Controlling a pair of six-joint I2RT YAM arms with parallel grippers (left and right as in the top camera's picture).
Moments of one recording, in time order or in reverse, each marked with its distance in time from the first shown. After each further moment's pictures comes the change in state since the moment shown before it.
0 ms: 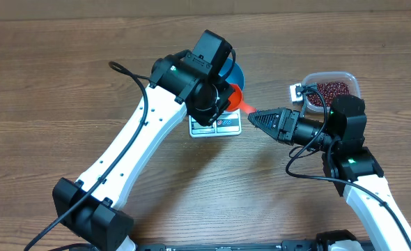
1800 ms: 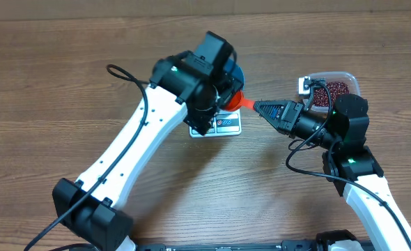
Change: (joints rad) left arm 0.028 0.000 0.001 -0.005 0.002 -0.013; right arm 0.000 0.002 0.000 0.077 0.148 0.094
